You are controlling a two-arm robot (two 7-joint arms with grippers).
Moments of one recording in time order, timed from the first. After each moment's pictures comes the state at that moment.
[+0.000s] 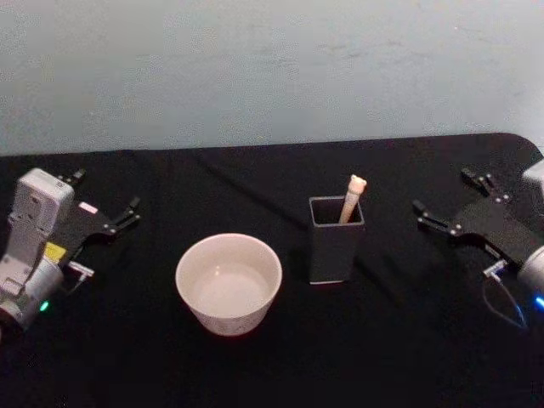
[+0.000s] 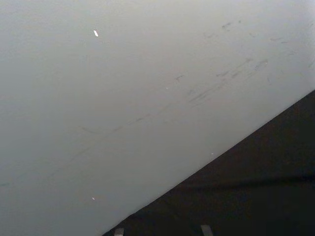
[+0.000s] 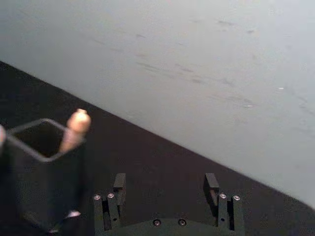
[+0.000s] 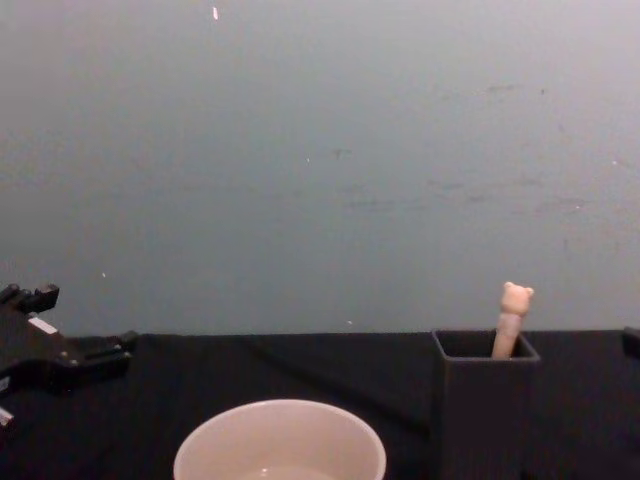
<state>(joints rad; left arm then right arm) -0.20 0.60 0.45 -1.41 -0.25 -0.12 0.03 0.11 0.68 -0.37 -1.53 0.40 -0.12 0.17</state>
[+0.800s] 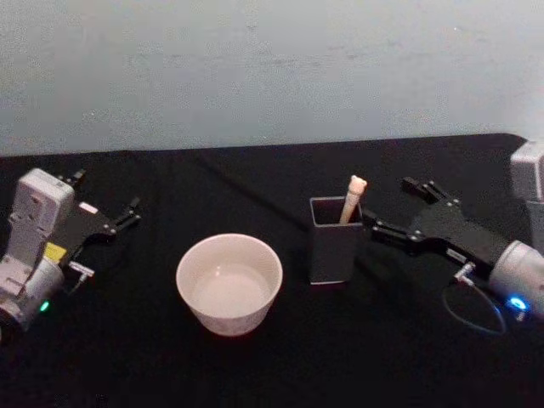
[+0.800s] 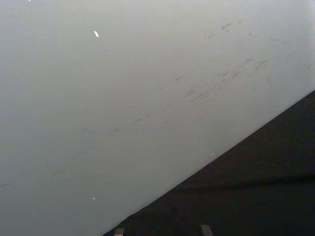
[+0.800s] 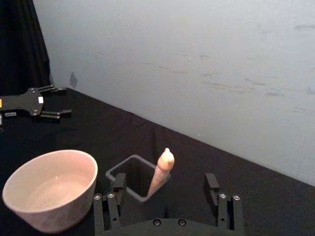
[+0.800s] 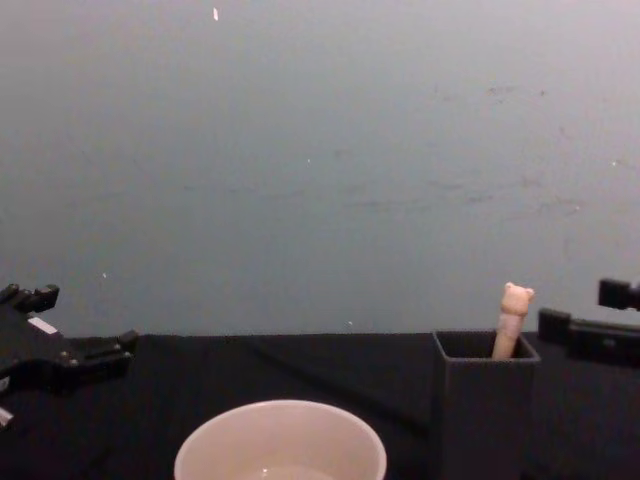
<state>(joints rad) -0.20 0.60 0.45 -1.41 -0.25 -0.12 0.03 0.12 0.63 -0.36 -1.61 0.55 0.00 0.39</state>
